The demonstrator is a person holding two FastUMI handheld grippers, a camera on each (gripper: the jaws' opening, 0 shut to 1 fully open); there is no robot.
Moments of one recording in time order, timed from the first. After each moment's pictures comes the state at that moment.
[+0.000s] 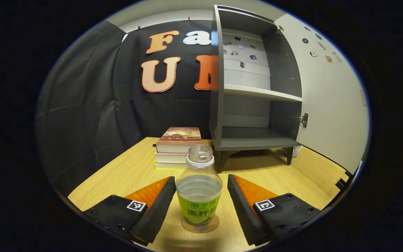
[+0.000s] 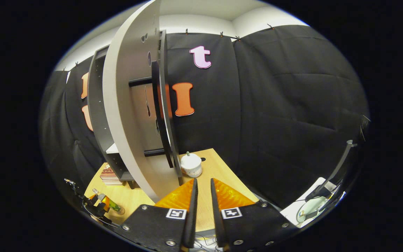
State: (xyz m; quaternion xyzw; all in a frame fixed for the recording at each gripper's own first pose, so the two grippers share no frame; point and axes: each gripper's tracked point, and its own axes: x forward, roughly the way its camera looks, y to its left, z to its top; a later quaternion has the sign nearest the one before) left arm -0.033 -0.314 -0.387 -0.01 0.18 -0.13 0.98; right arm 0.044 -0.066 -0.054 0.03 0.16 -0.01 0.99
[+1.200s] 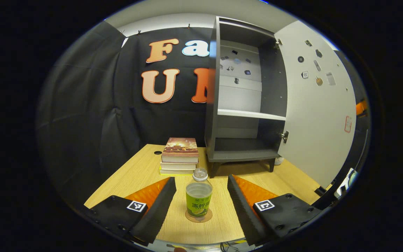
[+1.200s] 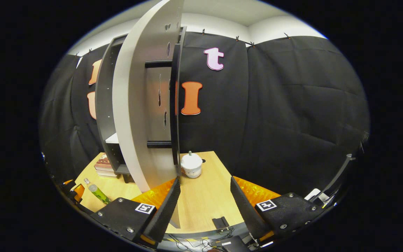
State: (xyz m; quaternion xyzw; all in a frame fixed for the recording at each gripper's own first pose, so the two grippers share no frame) left arm -0.086 -0.279 -0.279 -0.03 0.18 -0.15 0.97; right arm 0.052 -0.062 -0.058 -0.01 0.15 0.02 0.99
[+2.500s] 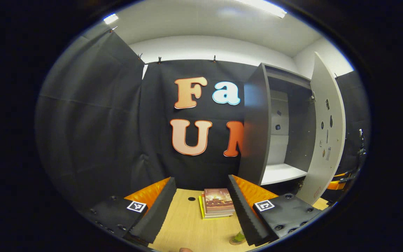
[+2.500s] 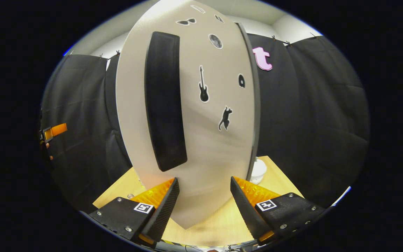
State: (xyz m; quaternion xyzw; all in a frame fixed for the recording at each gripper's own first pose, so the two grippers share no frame) left arm 0.019 -0.080 -0.033 -0.03 0.05 -0.10 0.99; right arm 0.072 0.064 -0.060 0.01 0.13 0.17 0.98
